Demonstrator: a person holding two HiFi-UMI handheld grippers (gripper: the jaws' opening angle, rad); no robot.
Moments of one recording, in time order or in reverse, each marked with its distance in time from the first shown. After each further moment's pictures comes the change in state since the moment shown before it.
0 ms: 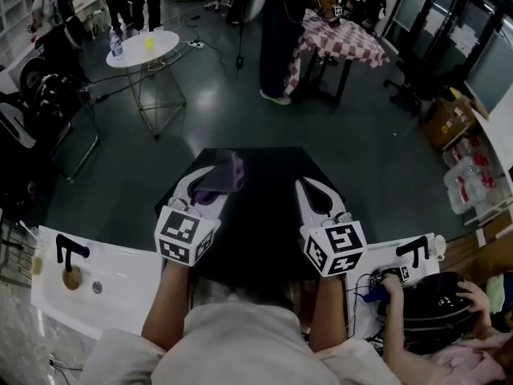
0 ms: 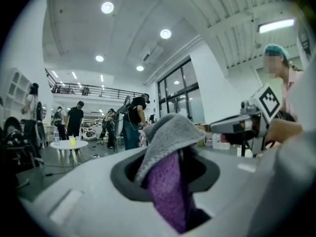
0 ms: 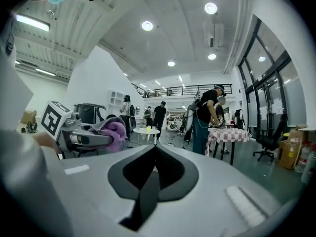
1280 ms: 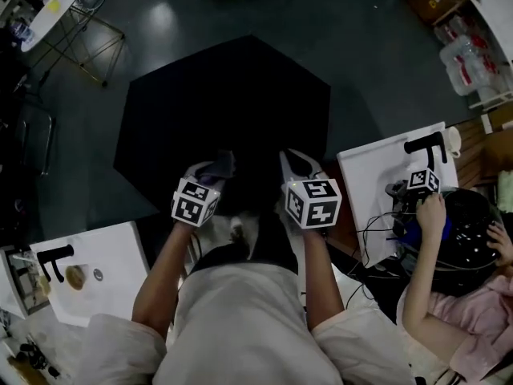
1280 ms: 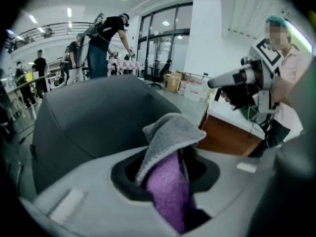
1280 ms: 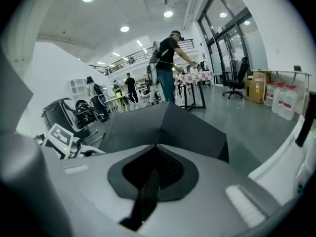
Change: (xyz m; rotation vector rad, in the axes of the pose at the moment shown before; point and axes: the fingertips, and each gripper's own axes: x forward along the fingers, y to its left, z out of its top) left arm 0.090 -0.140 -0.353 -0.082 0.674 -0.349; right arm -0.034 -0.083 -0.301 0.423 0.392 -0.239
